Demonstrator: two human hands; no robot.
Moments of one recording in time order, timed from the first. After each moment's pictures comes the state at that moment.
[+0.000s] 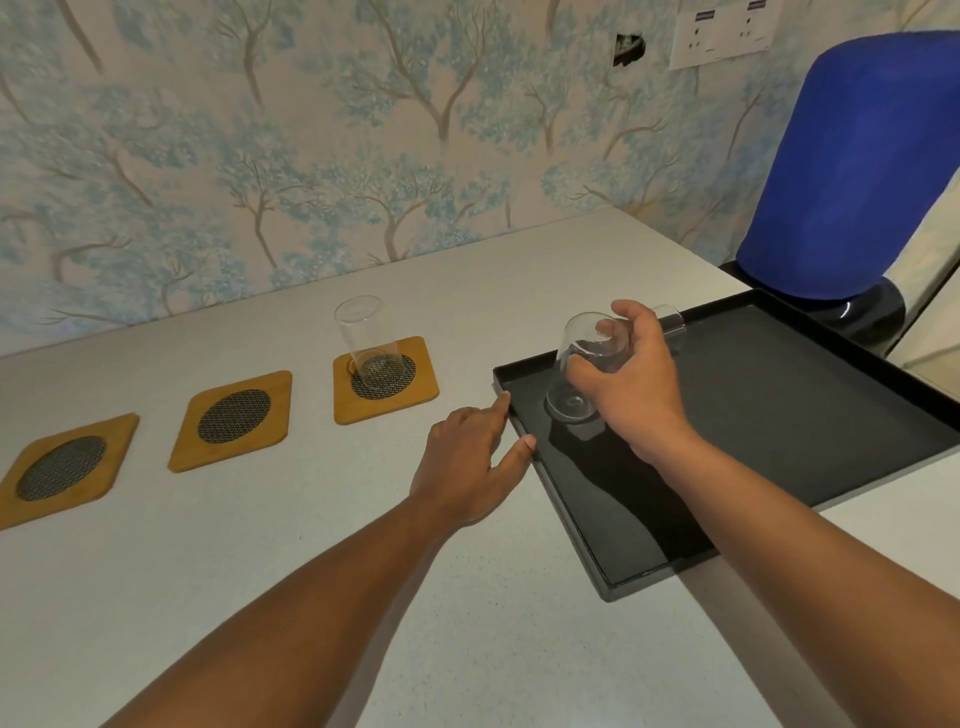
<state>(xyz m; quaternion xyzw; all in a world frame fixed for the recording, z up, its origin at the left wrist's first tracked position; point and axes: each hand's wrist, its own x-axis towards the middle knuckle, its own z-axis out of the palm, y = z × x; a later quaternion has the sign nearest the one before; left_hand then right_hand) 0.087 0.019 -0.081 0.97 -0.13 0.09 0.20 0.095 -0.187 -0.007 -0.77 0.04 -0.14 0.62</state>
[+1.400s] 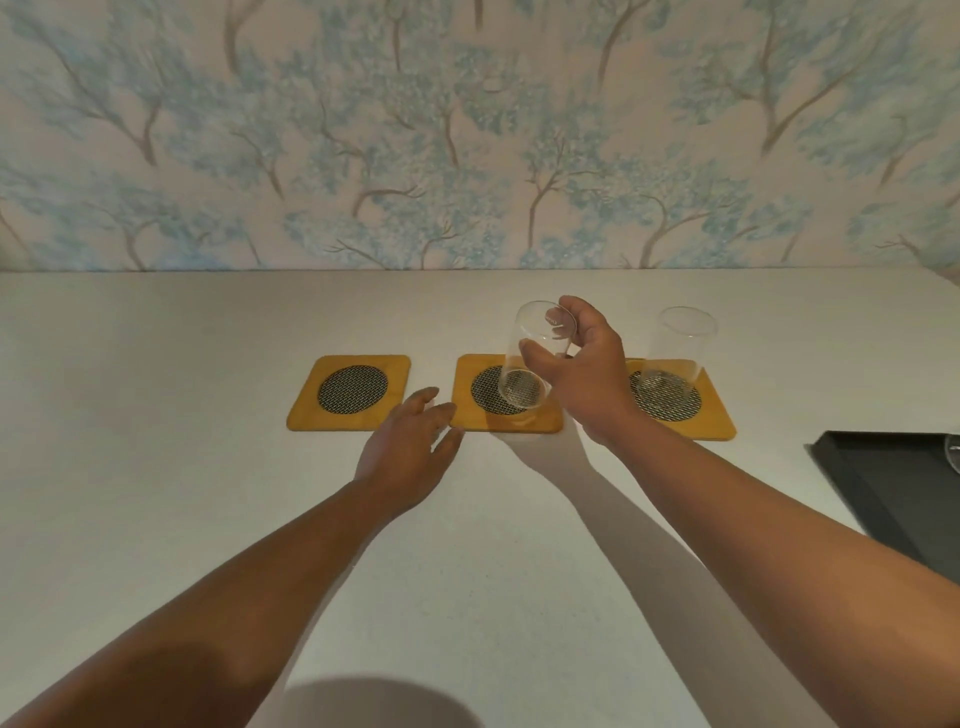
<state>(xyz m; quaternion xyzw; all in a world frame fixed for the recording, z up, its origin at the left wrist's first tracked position) 0.045 0.406 -0.078 0.97 0.06 0.14 0.20 0.149 0.195 -0.003 -0.75 -0.15 -0.04 0.65</state>
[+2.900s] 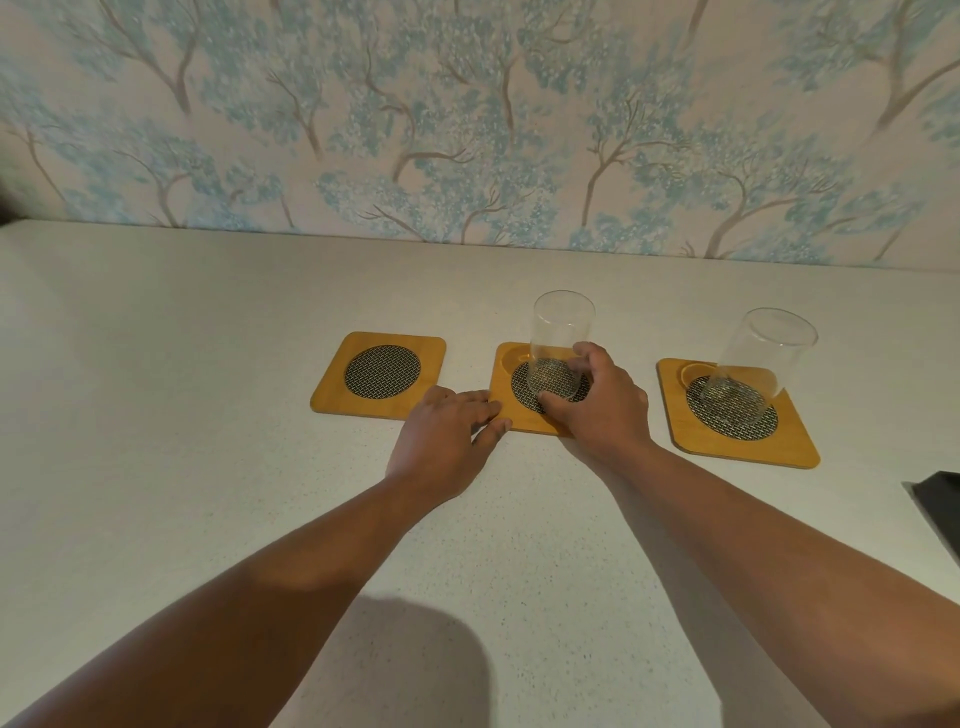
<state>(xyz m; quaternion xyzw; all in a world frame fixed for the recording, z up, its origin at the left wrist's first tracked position) 0.063 0.410 -0.094 0.96 0.06 0.17 0.19 0.186 0.225 -0.084 -0.90 -0.20 -0.05 0.39</state>
